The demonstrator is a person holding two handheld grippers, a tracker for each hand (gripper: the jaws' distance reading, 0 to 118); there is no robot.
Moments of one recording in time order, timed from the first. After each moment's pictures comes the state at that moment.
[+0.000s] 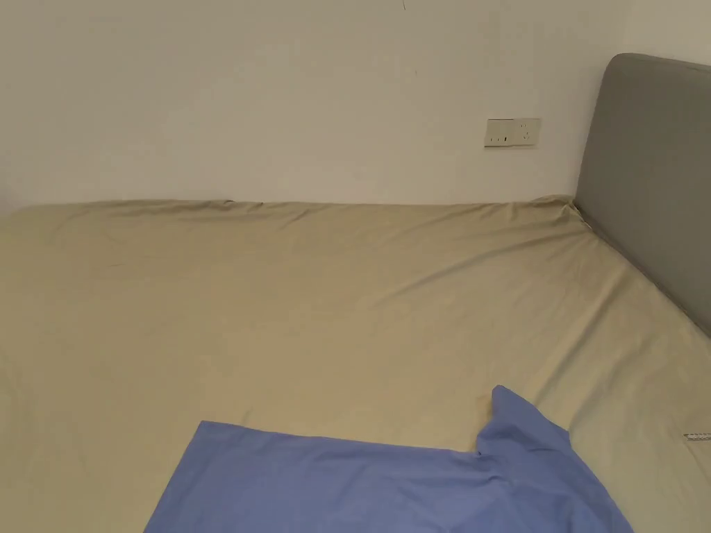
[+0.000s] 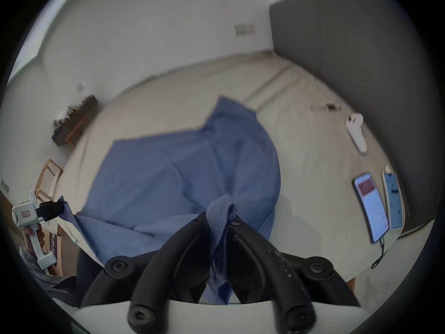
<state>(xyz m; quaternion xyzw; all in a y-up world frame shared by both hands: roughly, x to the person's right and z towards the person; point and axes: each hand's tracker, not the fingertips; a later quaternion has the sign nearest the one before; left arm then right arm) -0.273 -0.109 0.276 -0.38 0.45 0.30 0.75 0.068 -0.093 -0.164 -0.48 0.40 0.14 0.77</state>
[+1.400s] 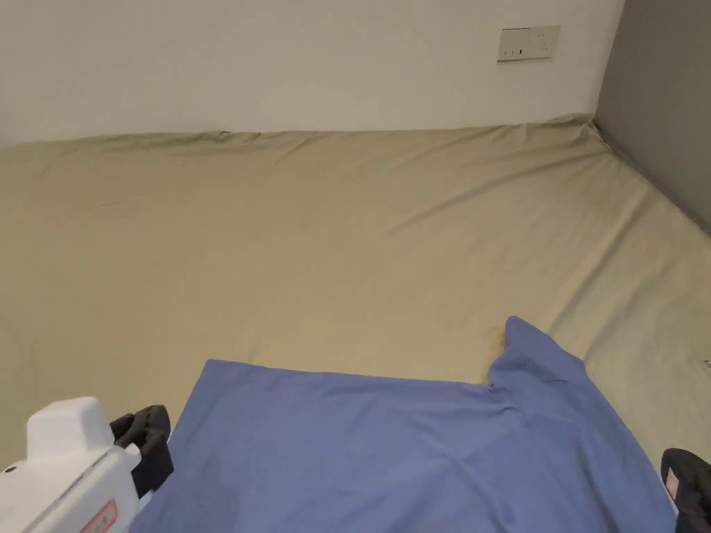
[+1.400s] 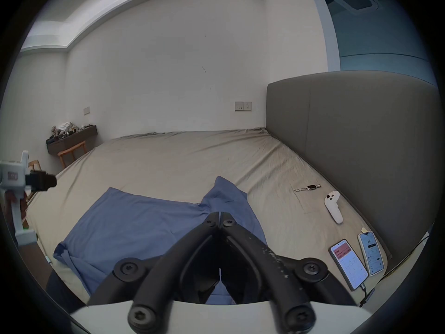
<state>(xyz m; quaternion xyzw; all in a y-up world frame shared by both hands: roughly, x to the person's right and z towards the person) -0.310 -0.033 0.186 -0.19 0.42 0.18 0.87 0.065 -0.042 -0.125 -0.21 0.40 0.09 0.89</state>
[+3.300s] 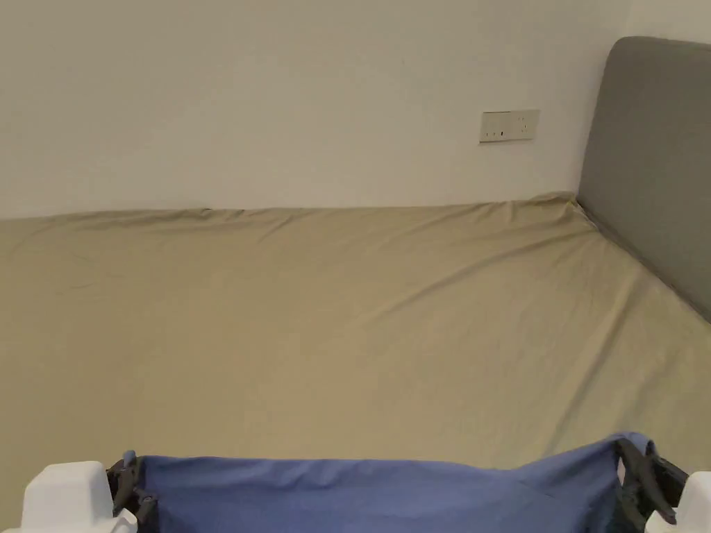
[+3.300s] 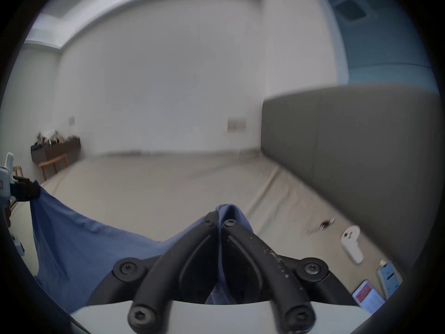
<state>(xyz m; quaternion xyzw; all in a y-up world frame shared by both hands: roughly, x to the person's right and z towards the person) -0.325 -0.024 0.133 -0.15 0.48 0.05 0.86 -0.027 -0.024 -0.166 -0.07 0.37 0.04 0.92</state>
